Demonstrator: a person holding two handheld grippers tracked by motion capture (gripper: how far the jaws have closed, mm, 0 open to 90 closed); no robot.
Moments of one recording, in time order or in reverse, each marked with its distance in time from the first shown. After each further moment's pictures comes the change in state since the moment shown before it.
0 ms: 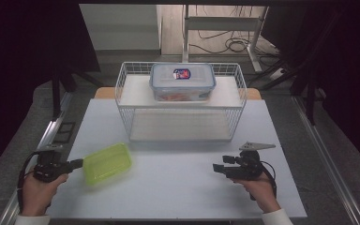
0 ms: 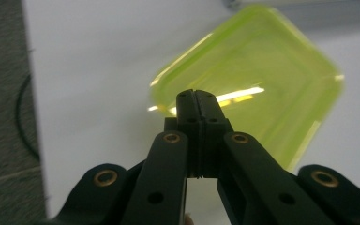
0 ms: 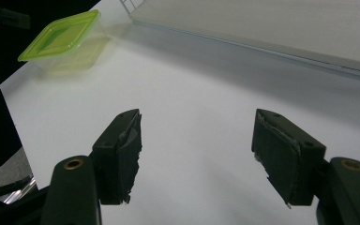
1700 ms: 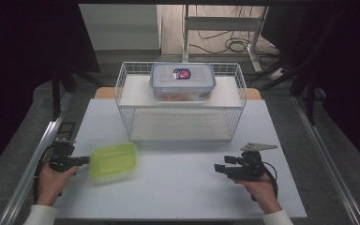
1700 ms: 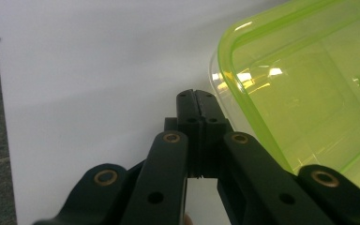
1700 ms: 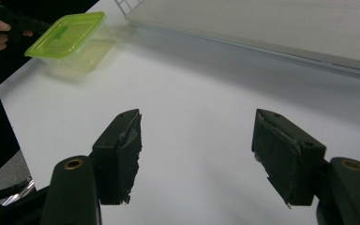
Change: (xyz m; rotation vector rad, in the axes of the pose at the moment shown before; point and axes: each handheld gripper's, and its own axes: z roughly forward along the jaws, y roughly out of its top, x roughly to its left) left arm 0.014 0.020 0.057 0.100 -0.008 -0.027; right arm -0.001 -0.002 -0.004 -0.008 -0.015 0.008
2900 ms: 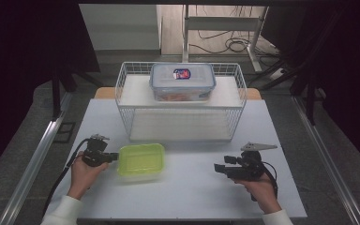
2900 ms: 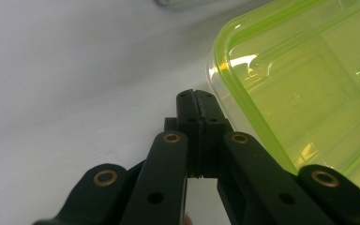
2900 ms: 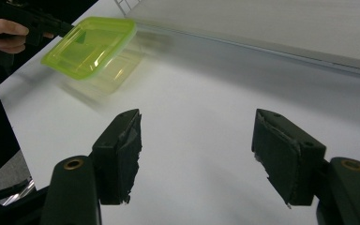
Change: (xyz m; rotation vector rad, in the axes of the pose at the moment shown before) left arm -0.080 0.027 0.041 0.027 -0.082 0.165; right arm 0.000 0.000 0.001 0.006 0.000 0.006
